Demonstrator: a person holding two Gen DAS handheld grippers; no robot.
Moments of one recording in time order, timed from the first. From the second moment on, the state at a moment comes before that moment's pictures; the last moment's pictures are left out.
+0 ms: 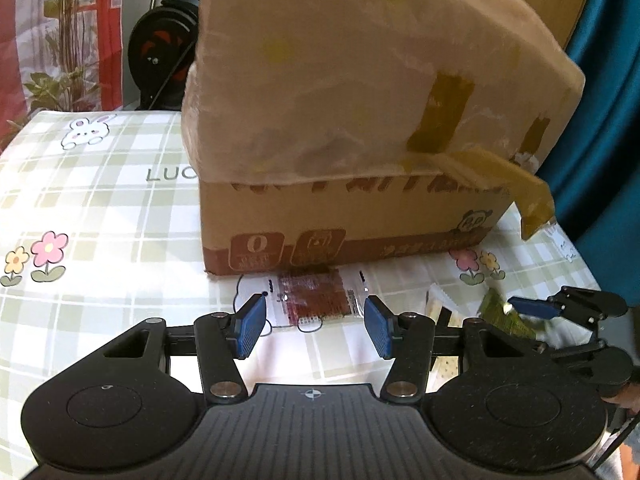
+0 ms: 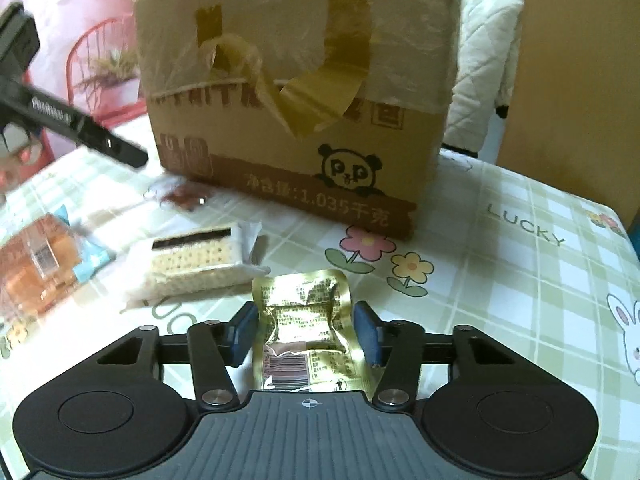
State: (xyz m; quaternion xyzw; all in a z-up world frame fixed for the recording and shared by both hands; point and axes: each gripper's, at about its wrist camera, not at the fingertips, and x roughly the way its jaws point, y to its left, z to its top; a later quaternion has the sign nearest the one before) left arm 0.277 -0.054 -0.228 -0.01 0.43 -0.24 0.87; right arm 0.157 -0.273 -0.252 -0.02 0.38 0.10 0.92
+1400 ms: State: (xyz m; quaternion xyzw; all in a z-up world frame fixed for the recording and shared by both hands) left arm 0.291 -0.117 -0.260 0.06 0.47 -0.15 0.87; right arm 0.133 -0.301 -0.250 0.07 0.30 0.04 0.95
